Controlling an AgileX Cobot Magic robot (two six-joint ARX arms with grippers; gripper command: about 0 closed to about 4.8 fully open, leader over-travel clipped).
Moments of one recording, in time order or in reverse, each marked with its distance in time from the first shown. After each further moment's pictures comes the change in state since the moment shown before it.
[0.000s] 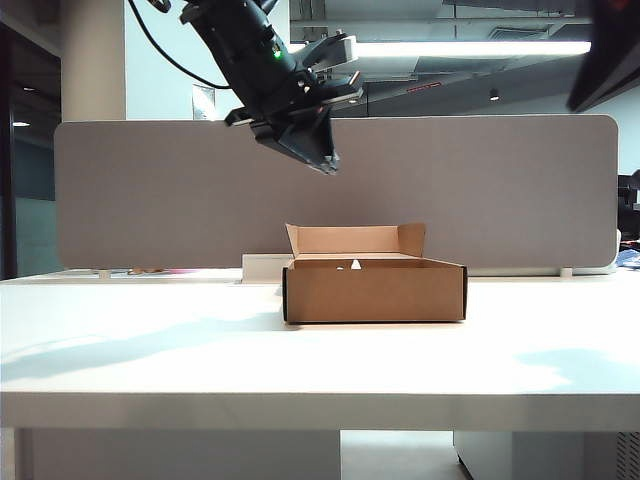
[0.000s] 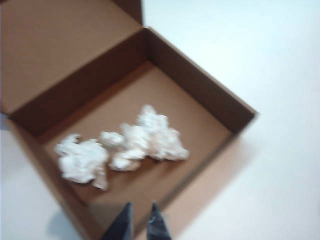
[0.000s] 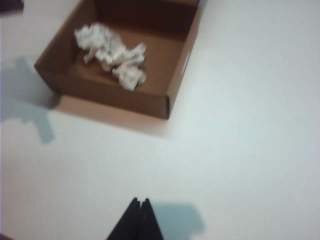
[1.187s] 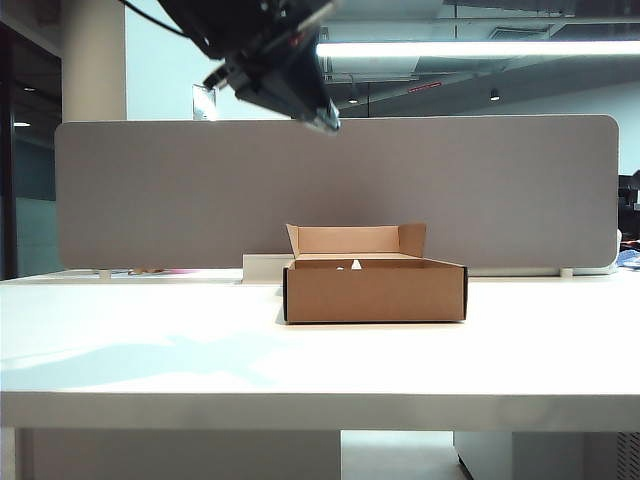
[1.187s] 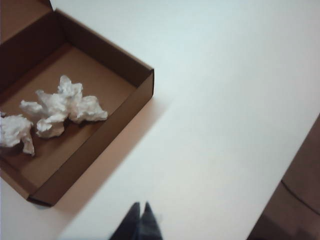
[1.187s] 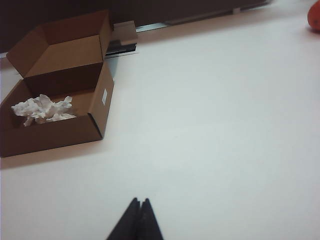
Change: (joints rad) left arm -0.078 -0.312 -0.305 0.006 0.117 0.022; right arm -0.195 -0.813 -0.486 0.010 0.101 0.204
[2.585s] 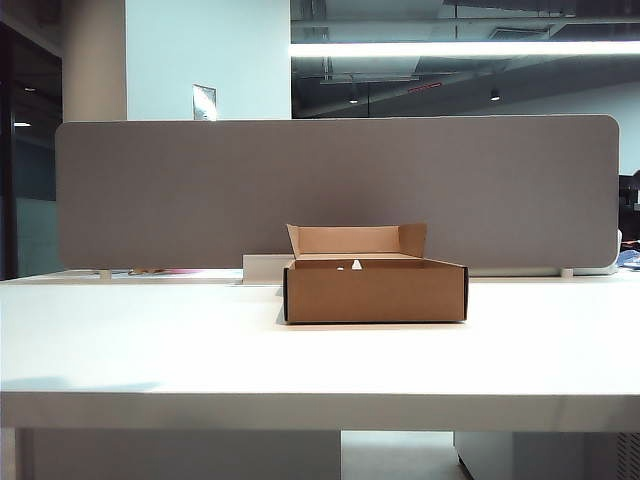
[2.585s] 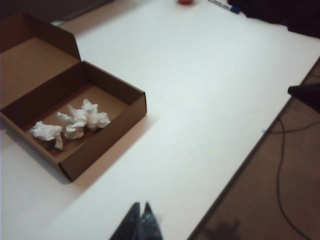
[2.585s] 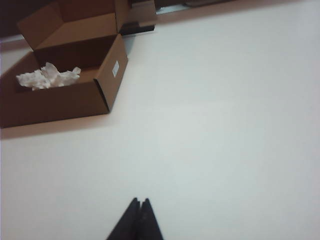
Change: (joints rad) left arm -0.077 -0.603 -0.368 0.022 -0.100 -0.047; right arm 0.001 -0.097 -0.314 0.247 -0.082 -0.021
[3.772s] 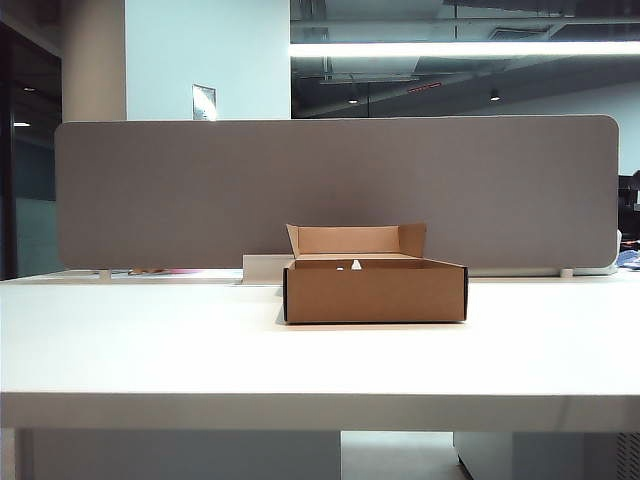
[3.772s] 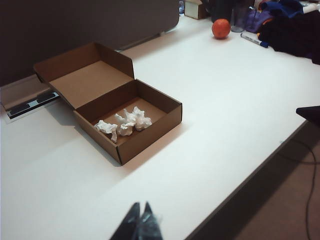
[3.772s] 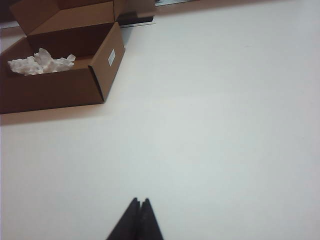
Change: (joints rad) left arm 0.000 -0.412 -0.006 -0.277 -0.143 -0.018; right arm 0.000 0.000 -0.043 0.029 0.000 -0.040
